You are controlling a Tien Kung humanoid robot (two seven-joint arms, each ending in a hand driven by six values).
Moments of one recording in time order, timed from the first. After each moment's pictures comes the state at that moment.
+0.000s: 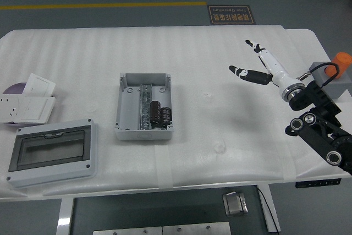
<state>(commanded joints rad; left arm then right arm) 0.04 0.22 -0.08 -0.21 0.44 -0.08 0.27 0.46 -0.41 0.98 1.16 -1.45 -0.21 -0.03</state>
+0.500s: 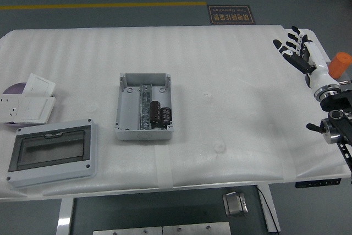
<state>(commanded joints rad) 0.04 0.22 -0.05 -0.21 0.40 -0.08 0.26 0.35 -0.41 1.21 1.15 -1.07 -0.21 0.13</state>
